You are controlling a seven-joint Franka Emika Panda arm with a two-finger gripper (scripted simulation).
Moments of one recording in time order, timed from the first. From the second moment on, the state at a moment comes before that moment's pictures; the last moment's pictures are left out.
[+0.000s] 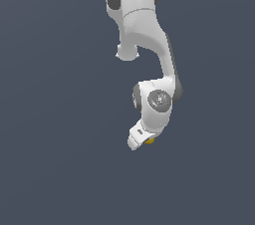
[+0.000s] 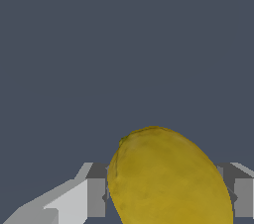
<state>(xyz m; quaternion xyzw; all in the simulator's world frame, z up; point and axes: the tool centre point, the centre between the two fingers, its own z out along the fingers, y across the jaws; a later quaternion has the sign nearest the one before) 0.078 0.092 0.028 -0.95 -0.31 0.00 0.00</state>
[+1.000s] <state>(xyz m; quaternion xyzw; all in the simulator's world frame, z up) 0.021 0.147 0.030 -0.95 -0.31 0.00 0.00</state>
